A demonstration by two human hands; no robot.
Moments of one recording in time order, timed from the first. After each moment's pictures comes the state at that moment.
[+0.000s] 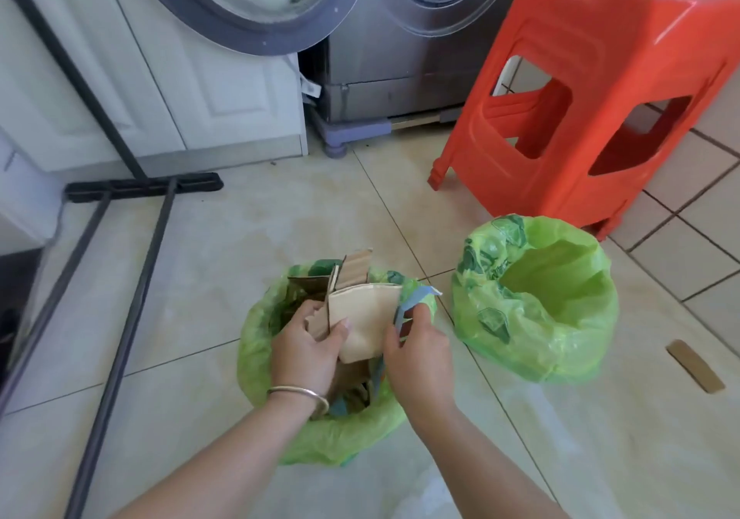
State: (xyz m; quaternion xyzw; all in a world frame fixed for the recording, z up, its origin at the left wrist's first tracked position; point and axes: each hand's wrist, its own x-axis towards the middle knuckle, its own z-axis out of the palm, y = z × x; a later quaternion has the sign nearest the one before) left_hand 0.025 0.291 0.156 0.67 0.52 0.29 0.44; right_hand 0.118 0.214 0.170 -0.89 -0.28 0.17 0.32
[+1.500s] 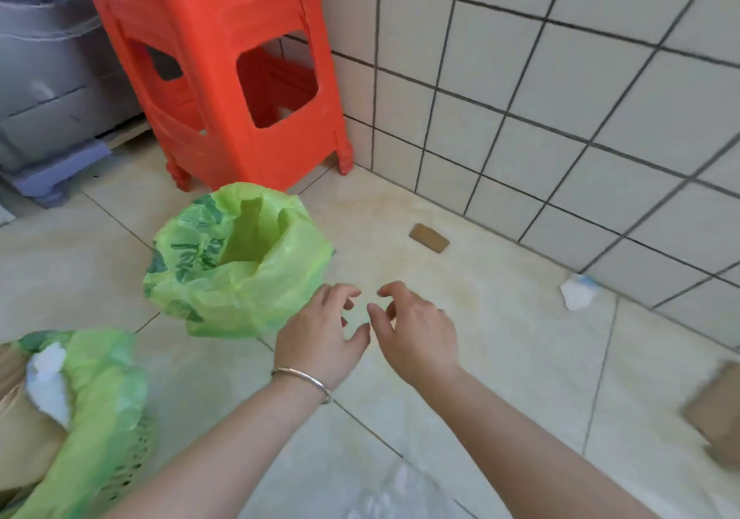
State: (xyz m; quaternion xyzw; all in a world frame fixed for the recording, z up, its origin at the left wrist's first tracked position) left_hand 0.244 0.009 0.194 0.95 0.16 0.03 0.28; right_hand 0.292 -0.106 0.197 -0.95 -0.17 0.10 0.26
